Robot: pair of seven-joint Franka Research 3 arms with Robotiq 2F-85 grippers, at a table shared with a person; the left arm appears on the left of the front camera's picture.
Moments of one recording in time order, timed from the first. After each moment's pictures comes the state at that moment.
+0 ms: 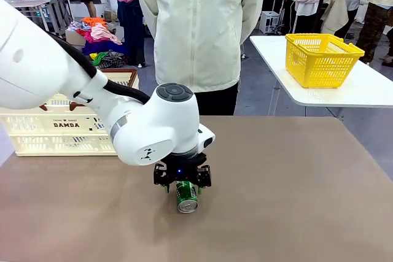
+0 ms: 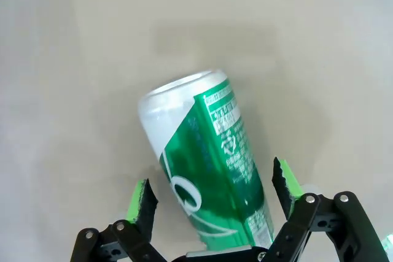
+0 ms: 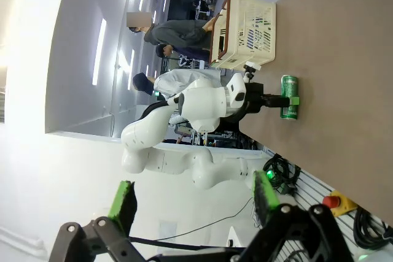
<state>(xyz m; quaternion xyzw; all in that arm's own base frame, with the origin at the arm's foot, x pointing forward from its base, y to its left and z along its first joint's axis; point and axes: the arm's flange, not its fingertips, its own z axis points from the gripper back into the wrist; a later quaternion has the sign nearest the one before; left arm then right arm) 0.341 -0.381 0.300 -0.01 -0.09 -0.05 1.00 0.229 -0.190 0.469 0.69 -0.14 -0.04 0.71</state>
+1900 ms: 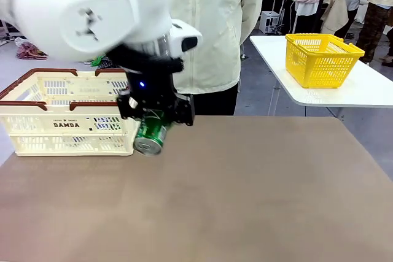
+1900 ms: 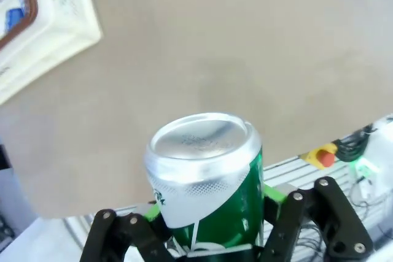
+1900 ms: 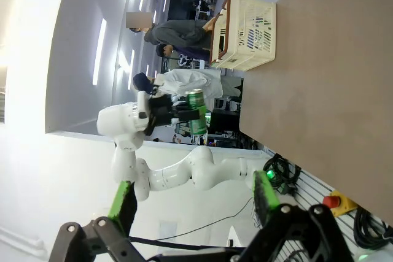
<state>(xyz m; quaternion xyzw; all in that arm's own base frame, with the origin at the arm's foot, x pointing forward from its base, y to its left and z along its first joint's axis) 0.260 -0.331 0.565 -0.01 -0.13 -0.10 0.99 0.229 -0.190 0.469 0.69 -0.14 -0.04 0.71</state>
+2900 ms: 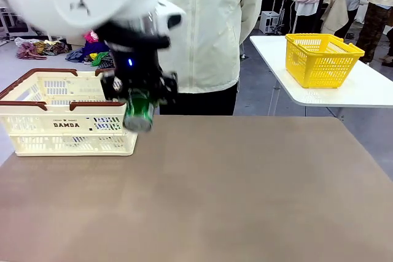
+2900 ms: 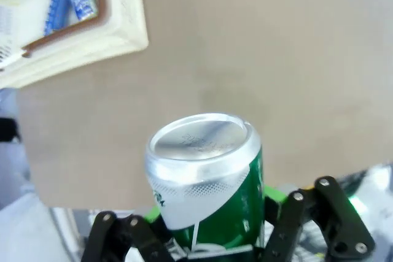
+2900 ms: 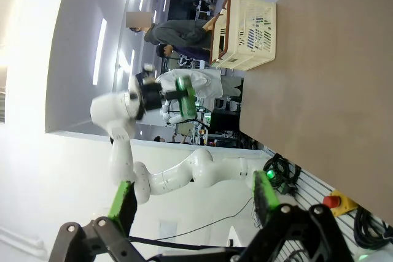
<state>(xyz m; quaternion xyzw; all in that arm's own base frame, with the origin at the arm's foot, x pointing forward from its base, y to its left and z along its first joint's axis) 0.327 -0.287 0.606 -0.01 -0.15 0.02 0.99 0.229 -0.190 0.469 0.69 -0.14 -0.04 0.71</state>
